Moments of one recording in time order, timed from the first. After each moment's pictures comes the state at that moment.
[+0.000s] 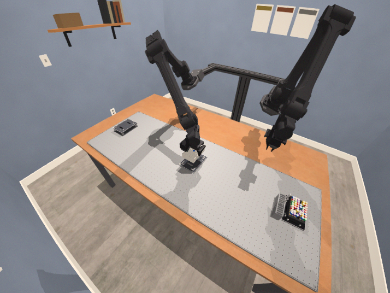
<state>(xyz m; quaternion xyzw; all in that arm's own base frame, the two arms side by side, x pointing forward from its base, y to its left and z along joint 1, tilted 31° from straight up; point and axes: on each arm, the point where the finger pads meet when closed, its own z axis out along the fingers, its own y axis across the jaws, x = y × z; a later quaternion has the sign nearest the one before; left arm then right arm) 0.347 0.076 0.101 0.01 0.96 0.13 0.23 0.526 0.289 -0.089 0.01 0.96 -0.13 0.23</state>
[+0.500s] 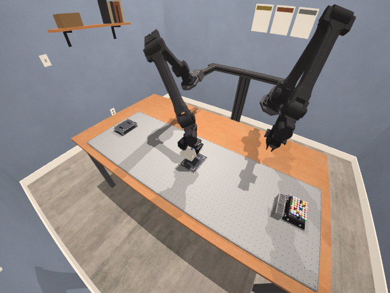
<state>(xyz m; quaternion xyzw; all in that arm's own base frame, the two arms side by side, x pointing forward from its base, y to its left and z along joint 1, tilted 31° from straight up) 0.347 0.076 0.101 0.01 0.96 0.13 0.23 0.520 0.270 -0.088 0.01 0.96 -0.13 0.23</state>
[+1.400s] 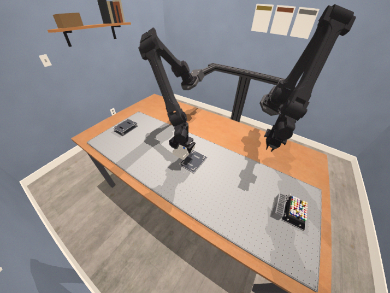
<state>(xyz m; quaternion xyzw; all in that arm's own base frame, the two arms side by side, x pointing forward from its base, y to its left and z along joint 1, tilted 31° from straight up) 0.347 0.076 0.101 0.01 0.96 0.13 0.23 0.533 0.227 -0.069 0.00 0.96 -0.14 0.23</state>
